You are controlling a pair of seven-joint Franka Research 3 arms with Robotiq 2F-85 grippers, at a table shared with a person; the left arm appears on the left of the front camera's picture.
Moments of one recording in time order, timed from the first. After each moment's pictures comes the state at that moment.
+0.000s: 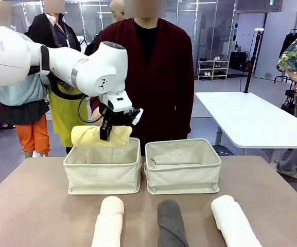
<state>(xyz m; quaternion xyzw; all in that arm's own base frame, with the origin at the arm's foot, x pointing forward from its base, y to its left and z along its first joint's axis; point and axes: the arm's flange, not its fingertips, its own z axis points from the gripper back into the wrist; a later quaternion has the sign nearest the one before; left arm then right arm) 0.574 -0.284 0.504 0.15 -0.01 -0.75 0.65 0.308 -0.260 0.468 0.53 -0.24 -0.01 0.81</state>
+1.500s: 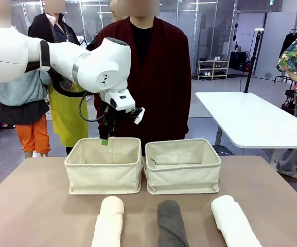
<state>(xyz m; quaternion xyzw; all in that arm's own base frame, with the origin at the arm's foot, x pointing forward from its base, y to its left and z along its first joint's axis) 0.556 -0.293 0.514 0.15 0.00 -0.73 0.66 0.308 -0.260 0.468 0.53 -0.24 -0.01 0.81</state>
